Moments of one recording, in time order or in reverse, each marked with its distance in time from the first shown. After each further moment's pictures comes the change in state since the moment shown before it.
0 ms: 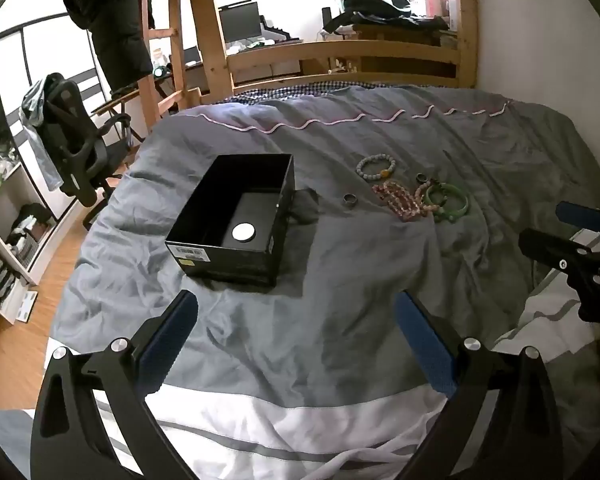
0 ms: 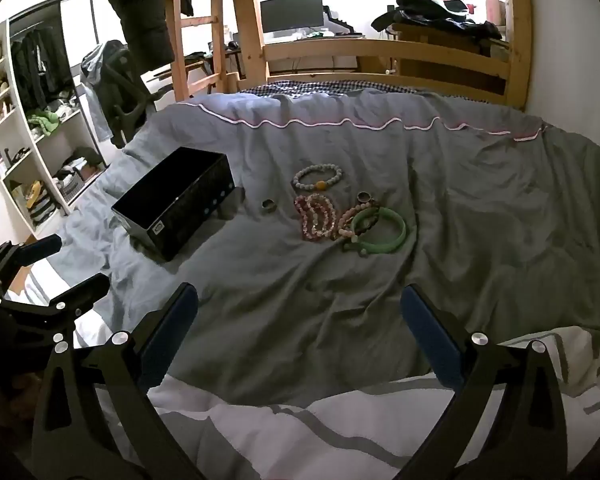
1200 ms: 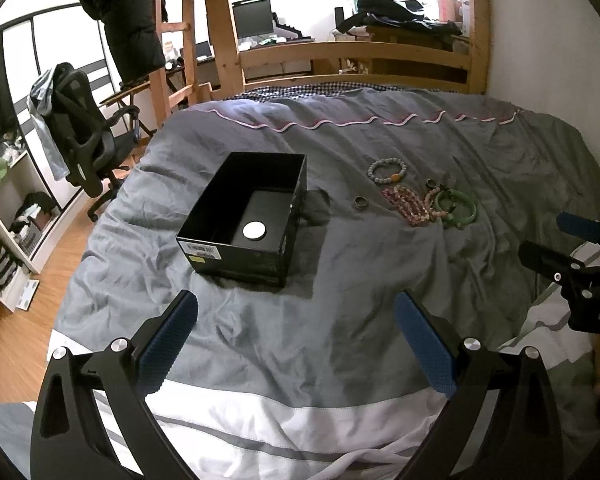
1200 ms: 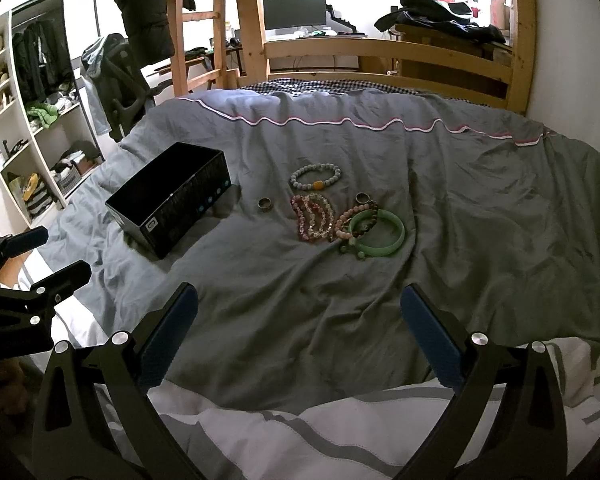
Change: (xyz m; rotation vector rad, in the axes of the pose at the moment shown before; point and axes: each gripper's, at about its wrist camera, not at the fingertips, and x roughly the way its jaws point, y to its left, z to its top) left arm 0.000 0.006 0.003 -0.038 0.013 0.015; right arm 0.007 -0.002 0.000 -0.013 0.007 -0.016
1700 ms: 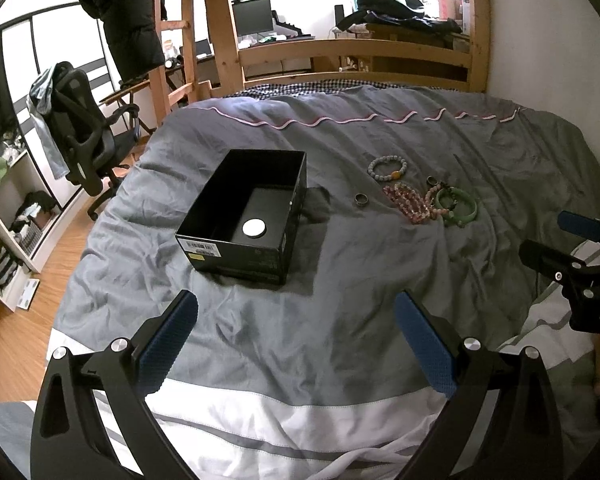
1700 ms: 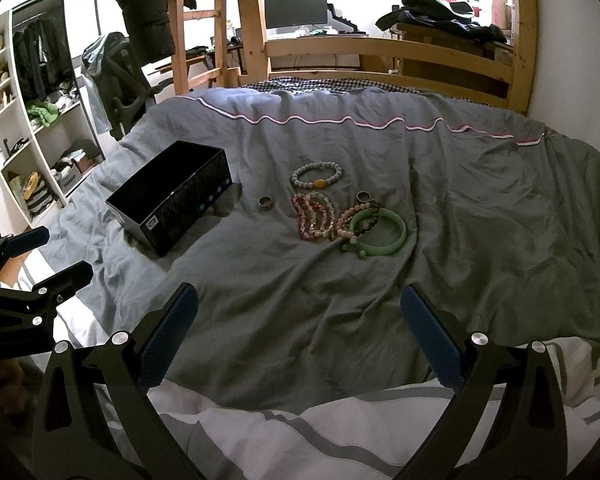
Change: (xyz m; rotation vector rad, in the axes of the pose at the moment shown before) left arm 0.001 0.001 -0.001 -0.002 0.001 -0.002; right arm 0.000 0.001 0.000 0.000 0.000 0.000
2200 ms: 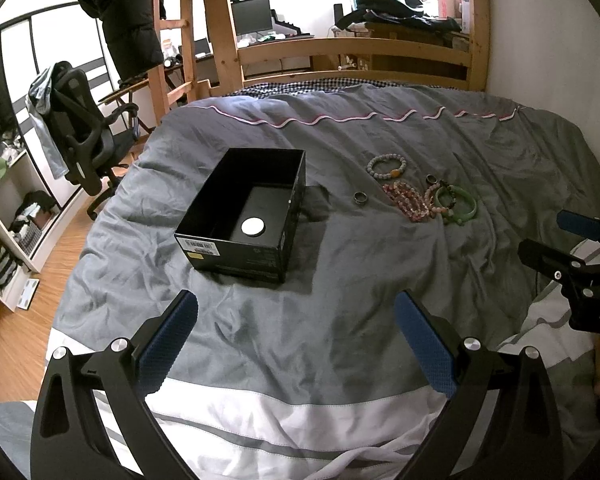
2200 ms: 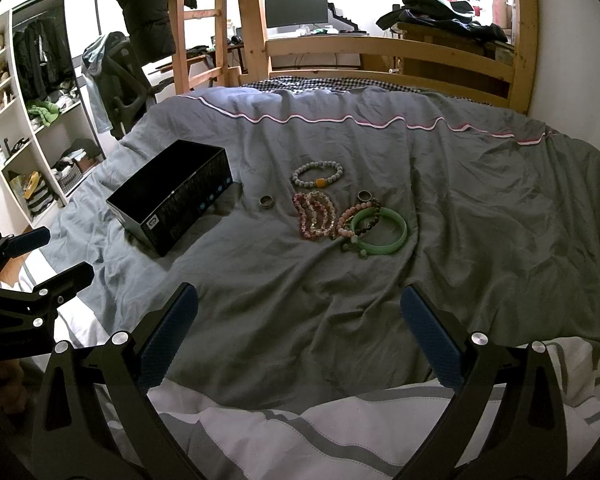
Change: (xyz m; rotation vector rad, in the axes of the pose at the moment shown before) left arm 0.000 0.000 0.001 -0.001 0.002 0.000; right arm 0.000 0.000 0.000 -0.001 0.002 0.000
